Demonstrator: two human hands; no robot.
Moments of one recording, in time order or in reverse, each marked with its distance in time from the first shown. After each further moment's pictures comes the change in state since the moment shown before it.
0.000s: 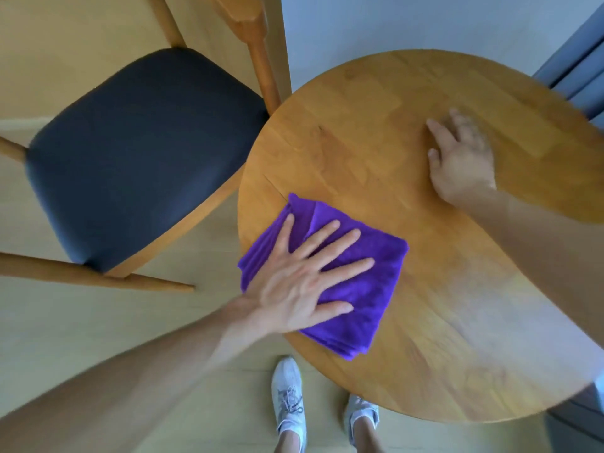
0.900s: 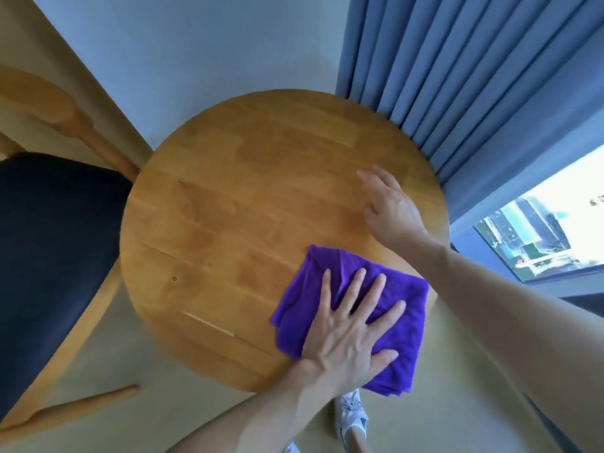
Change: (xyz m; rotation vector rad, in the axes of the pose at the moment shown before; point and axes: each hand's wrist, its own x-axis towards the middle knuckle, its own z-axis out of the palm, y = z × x) left_hand 0.052 0.183 -0.004 -0.109 -0.108 0.321; right_hand -0.152 0.056 -0.067 0.338 0.078 0.352
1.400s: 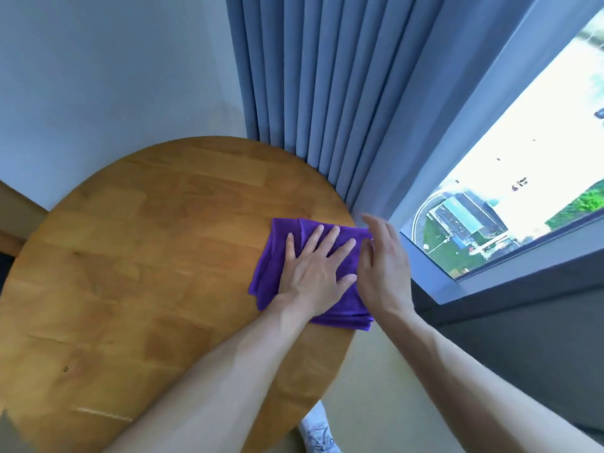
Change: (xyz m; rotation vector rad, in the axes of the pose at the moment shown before) left_hand 0.169 0.002 -0.036 -0.109 0.013 -0.039; right_hand -0.071 0.067 -0.052 0.210 0.453 0.228
